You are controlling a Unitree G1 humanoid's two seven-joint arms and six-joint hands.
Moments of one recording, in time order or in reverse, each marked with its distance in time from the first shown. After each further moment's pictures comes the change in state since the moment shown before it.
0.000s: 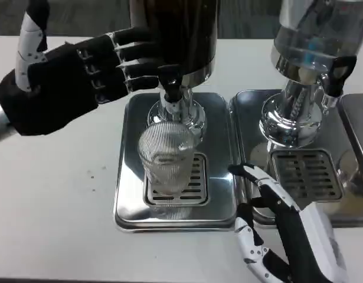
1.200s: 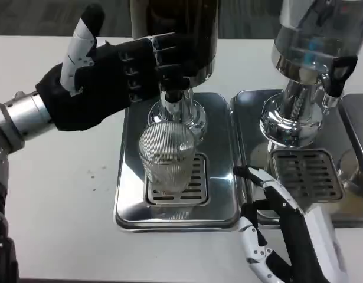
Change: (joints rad) left arm -0.042 -0.112 -0.046 0.026 0.069 -0.134 0.061; right arm 0.021 0.027 0.006 0.007 0.010 0.000 -0.027
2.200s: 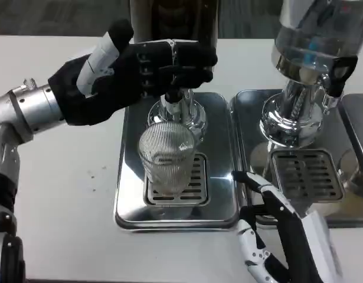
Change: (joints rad) left arm -0.010 -0.020 -0.049 -0.012 0.048 -0.219 -0.010; right arm 0.002 0.004 0.014 0.024 0.018 0.000 -0.007
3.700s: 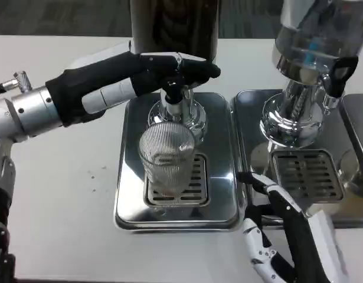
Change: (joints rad) left arm 0.067 0.030 -0.081 -0.067 0.076 -0.400 0.105; right arm -0.004 -0.008 -0.018 0.002 0.025 0.000 0.005
